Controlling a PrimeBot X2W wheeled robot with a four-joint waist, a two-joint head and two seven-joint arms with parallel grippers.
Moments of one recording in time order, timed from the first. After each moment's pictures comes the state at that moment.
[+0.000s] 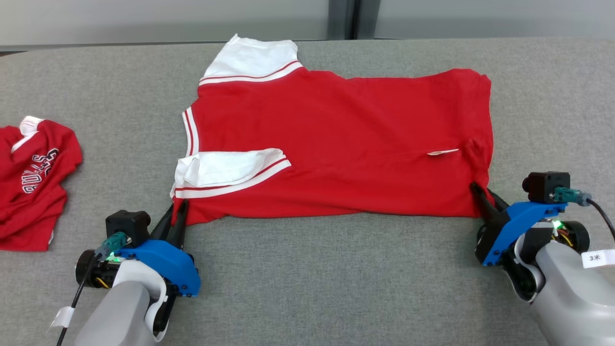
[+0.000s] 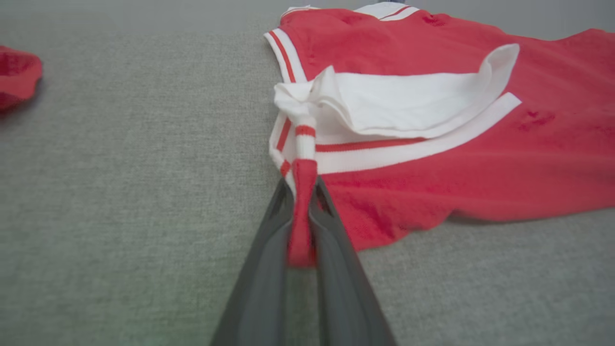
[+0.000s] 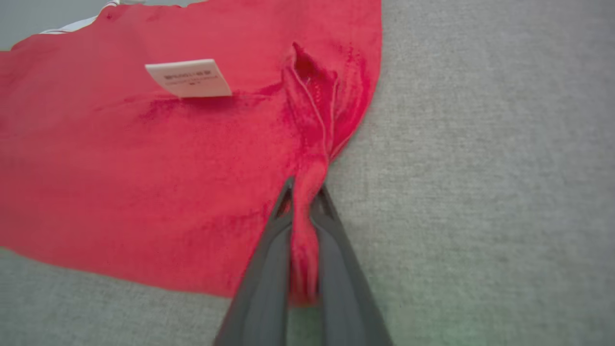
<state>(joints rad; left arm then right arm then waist) -0.47 0.25 -0.43 0.81 -0.53 -0.12 -0.21 -0.61 -0.31 0.42 0.89 0.66 0.13 -0.09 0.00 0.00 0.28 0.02</state>
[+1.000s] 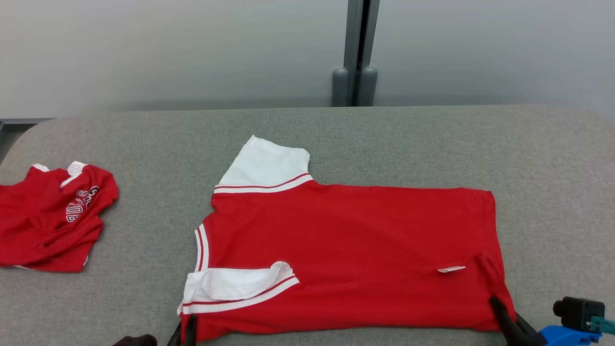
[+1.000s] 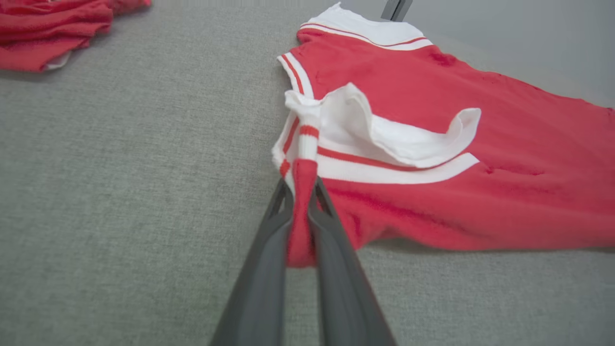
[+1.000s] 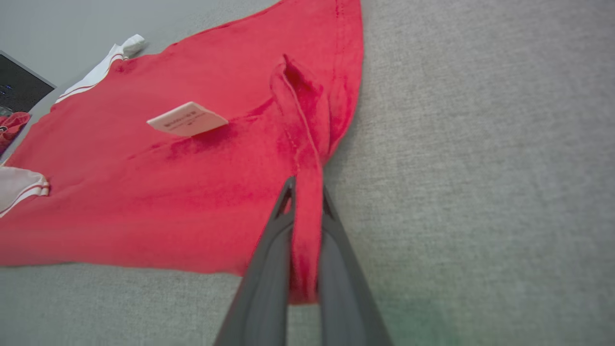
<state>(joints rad) 0.13 0.30 -0.41 0.22 -0.60 0.13 -0.10 -0.06 -0.36 0.28 0.52 0.78 0.13 -0.09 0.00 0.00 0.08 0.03</state>
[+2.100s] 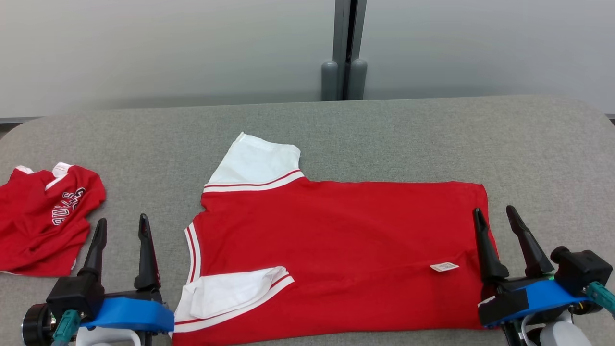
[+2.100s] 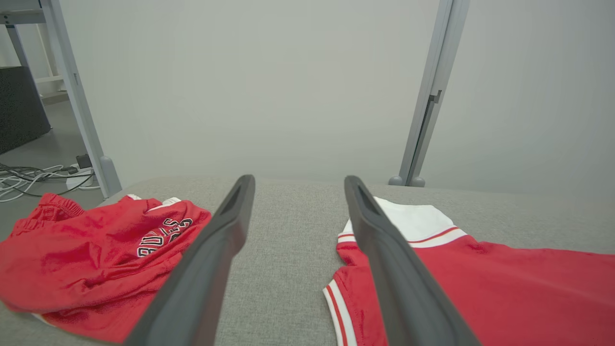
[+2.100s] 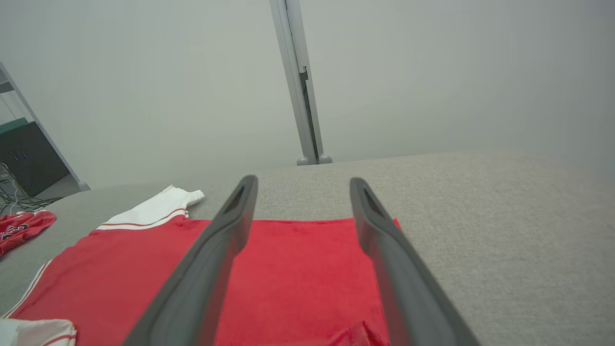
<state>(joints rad) -0.06 0.28 -0.18 0.16 -0.38 0.12 -0.26 -0.13 -0.14 0.05 0.25 0.33 0.13 -0.26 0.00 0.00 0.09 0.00</state>
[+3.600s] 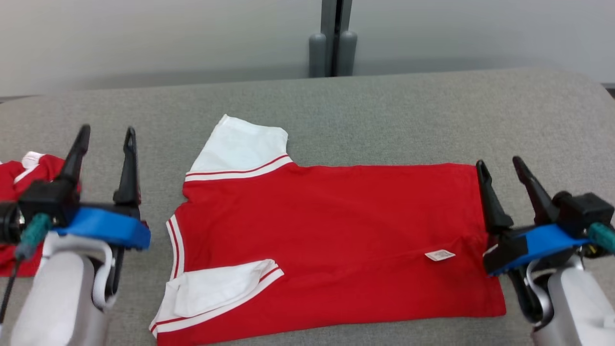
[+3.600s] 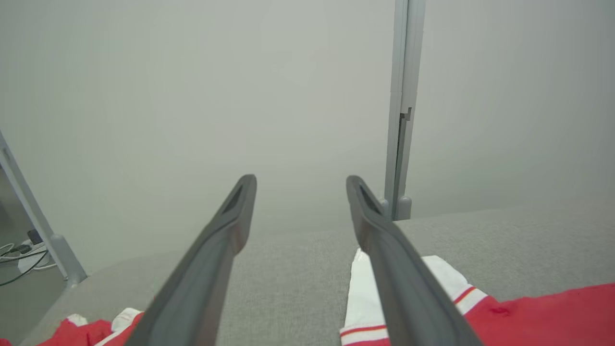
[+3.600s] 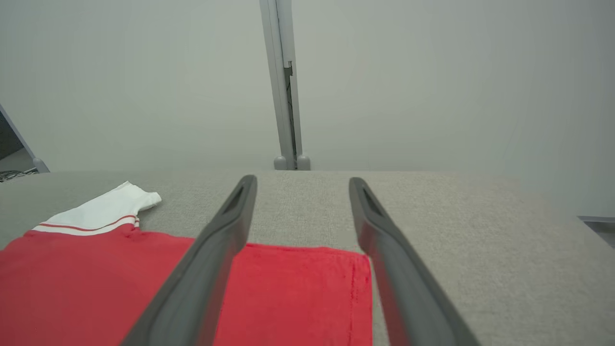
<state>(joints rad) -0.31 0.29 -0.12 0.29 -0.26 -0.07 -0.21 -0.25 -0.14 0.02 0.28 0.23 0.13 -0.17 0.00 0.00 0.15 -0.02</state>
